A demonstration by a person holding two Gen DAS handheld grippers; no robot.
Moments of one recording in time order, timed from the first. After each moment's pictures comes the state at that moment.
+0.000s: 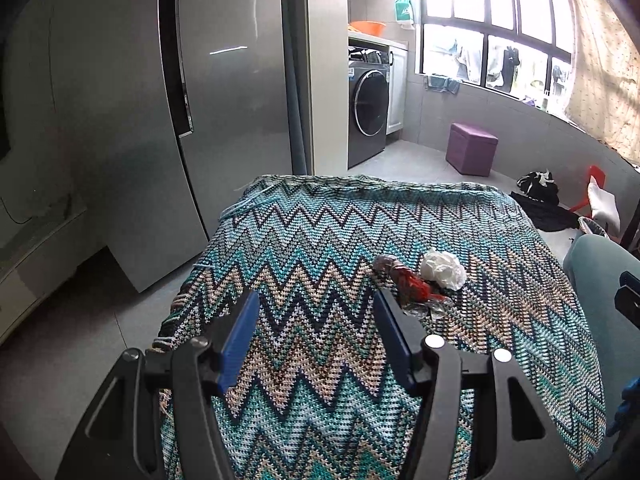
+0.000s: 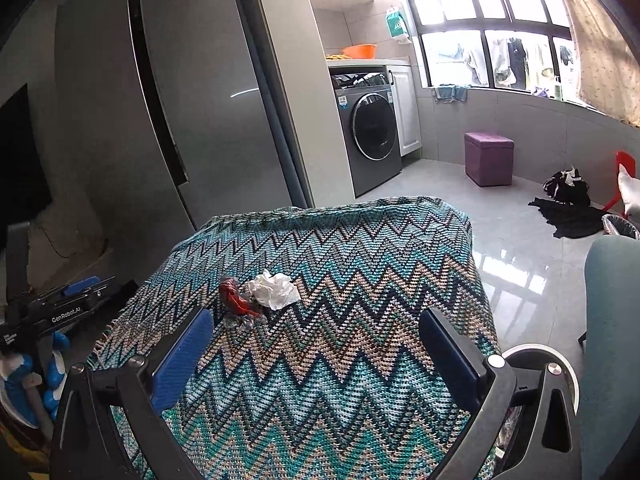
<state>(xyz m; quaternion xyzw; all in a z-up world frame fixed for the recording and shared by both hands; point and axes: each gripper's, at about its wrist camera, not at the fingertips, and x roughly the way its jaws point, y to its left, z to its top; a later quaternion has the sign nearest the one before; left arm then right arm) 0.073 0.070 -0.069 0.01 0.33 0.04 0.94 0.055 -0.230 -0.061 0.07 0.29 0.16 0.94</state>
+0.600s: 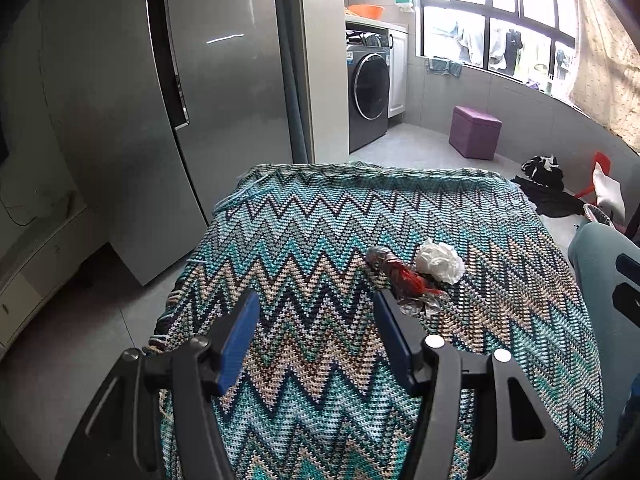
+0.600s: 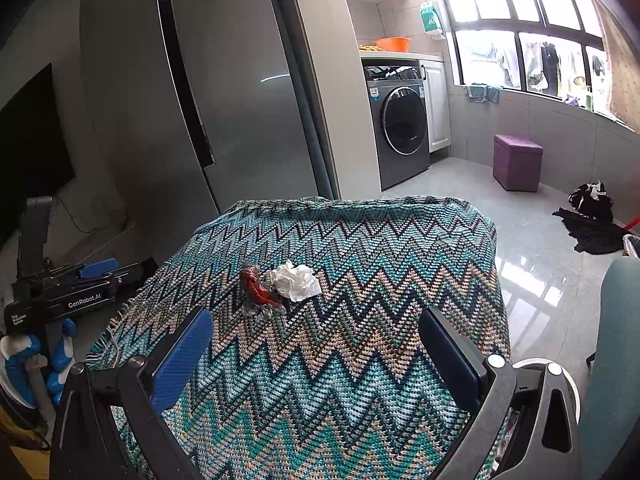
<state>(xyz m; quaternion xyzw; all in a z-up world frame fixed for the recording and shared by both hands) 0.095 0.055 -0.070 0.02 0.37 0.04 0.93 0.075 -0.218 -0.053 0.04 0.31 0.21 0.93</state>
